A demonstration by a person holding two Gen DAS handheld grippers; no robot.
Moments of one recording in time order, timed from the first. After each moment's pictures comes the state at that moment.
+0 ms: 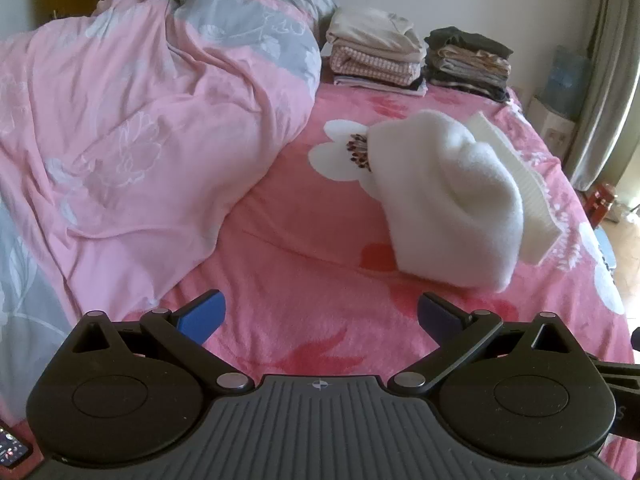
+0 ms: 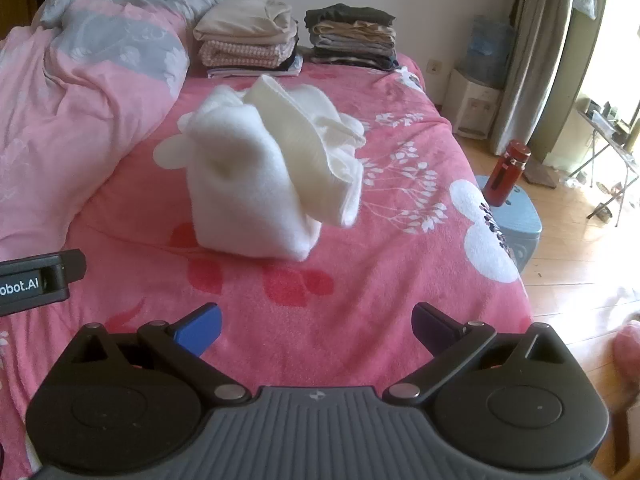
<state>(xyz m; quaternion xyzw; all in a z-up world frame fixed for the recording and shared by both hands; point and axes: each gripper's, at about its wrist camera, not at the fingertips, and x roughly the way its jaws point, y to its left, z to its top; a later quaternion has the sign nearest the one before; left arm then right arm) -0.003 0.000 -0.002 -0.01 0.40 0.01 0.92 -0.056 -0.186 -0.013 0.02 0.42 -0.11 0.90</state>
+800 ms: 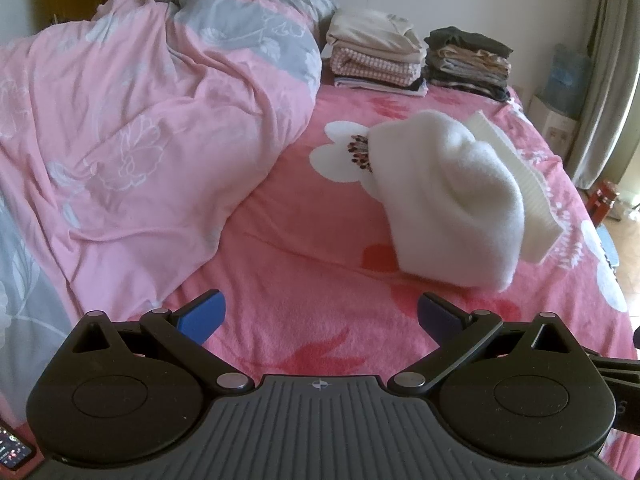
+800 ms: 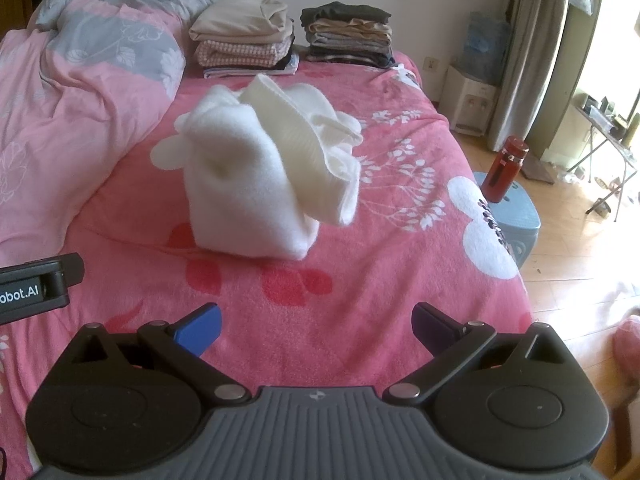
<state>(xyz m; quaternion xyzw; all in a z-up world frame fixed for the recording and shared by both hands) -0.003 -0.001 -0.002 0.00 0.40 0.01 0.92 -0.056 -0.188 -0.013 0.03 0.43 -0.11 0.90</state>
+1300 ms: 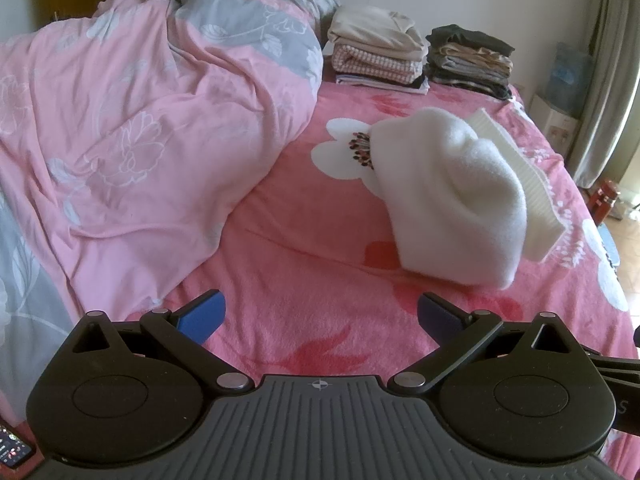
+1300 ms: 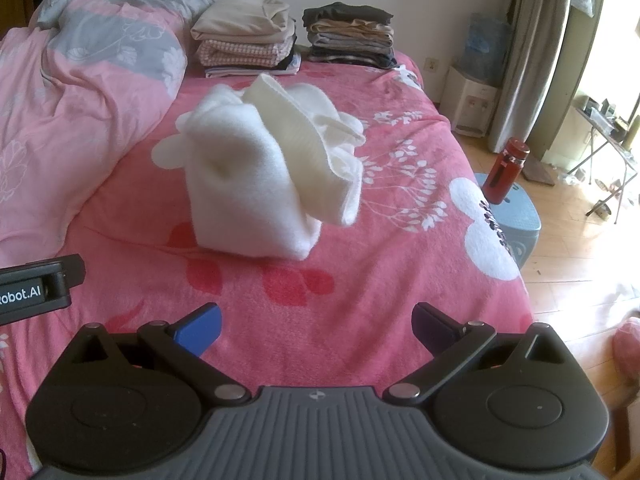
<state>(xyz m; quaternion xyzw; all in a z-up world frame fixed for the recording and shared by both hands) -0.004 -0.001 -0.005 0.00 0.40 0.01 0.92 -0.055 -0.186 -0.014 0.02 0.43 -0.11 0.90</state>
